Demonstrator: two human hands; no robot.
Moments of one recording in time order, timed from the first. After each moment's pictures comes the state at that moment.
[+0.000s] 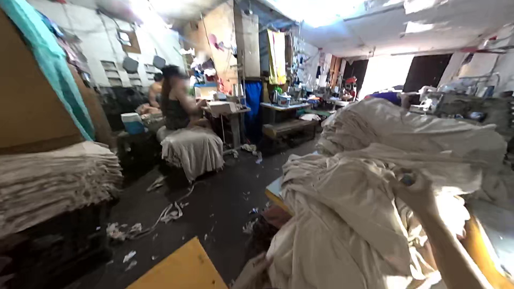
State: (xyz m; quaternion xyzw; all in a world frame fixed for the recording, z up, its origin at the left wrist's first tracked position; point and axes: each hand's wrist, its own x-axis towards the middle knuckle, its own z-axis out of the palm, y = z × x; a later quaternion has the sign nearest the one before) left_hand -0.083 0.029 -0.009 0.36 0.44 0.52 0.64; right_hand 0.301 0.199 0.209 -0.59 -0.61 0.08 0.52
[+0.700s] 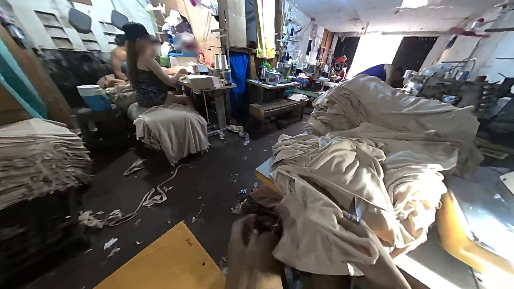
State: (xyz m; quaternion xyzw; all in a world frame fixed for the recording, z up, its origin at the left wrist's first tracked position) left_hand -0.067 0.032 0.024 0.51 0.58 0.59 0.25; right_hand 0.203 0.069 0.120 -0.35 -0.44 0.65 0.51
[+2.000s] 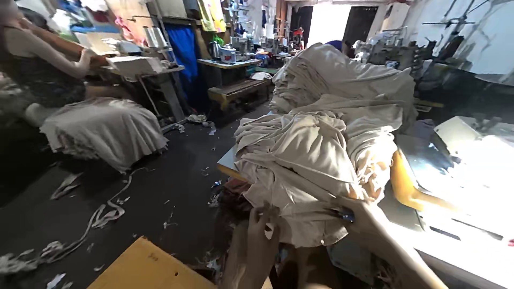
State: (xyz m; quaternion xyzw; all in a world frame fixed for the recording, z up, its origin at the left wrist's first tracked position) left_hand 0.020 0.069 0.001 0.65 0.51 0.53 0.20; right_hand 0.275 0.059 0.136 -0.63 -0.76 0.11 0.14
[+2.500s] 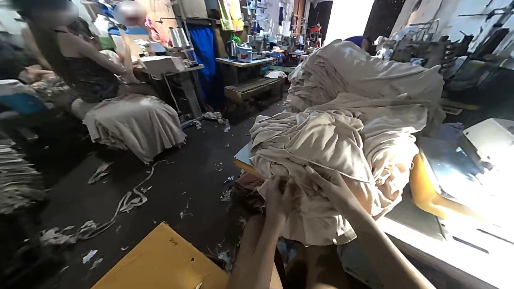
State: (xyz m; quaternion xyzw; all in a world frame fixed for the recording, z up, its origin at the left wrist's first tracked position) left_hand 0.034 0.117 0.088 0.54 0.52 0.55 0.37; right_hand 0.198 0.125 0.138 -0.43 -0.62 0.48 0.45
